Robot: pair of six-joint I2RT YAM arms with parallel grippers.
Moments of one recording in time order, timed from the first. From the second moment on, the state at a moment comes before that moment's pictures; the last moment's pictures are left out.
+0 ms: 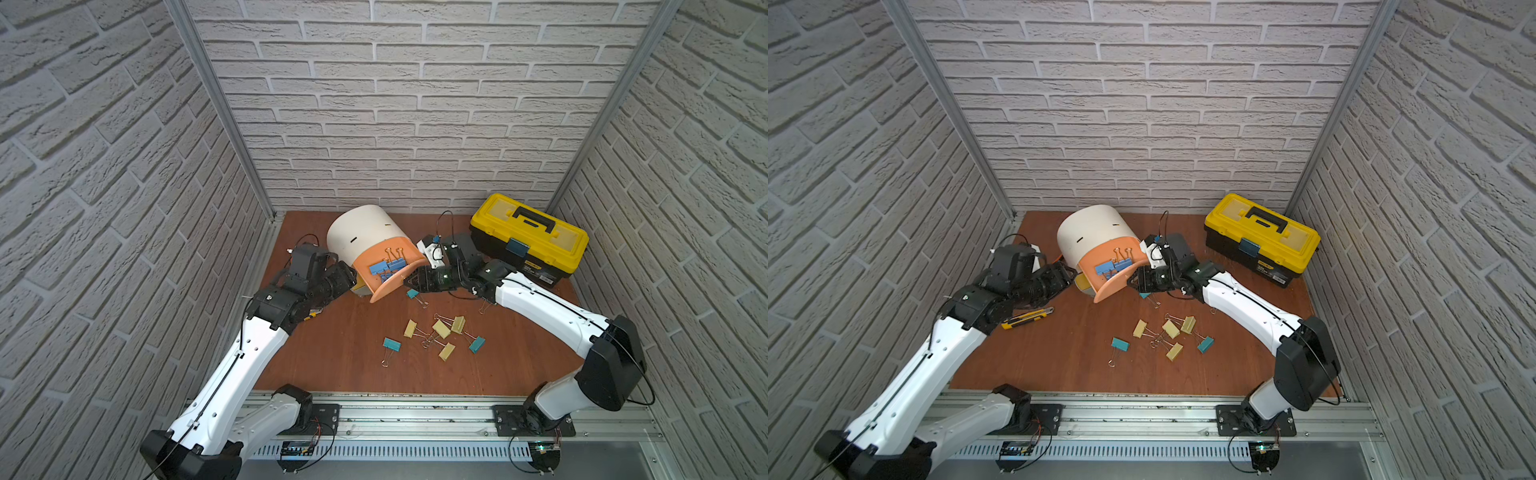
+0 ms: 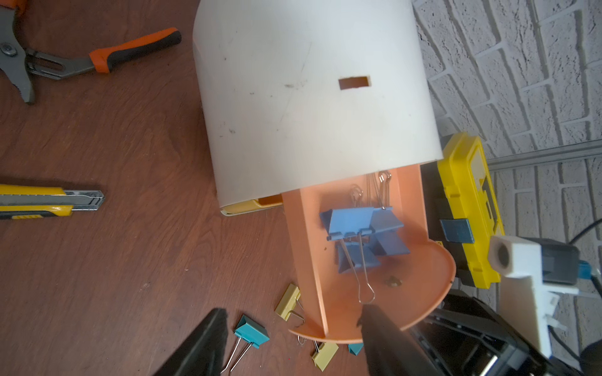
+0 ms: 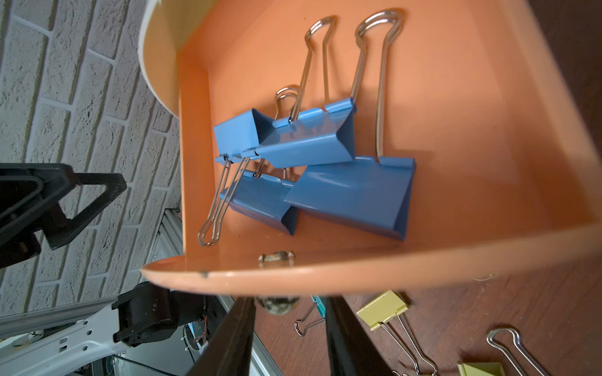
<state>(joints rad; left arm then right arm) -0.39 1.00 1.11 -0.84 0.05 -0.89 0.59 1.54 1.25 -0.48 -0.41 0.55</state>
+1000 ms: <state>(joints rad) -0.31 0.99 1.11 -0.86 0.09 -0.87 0.59 1.74 1.48 -0.46 -0.44 0.58</state>
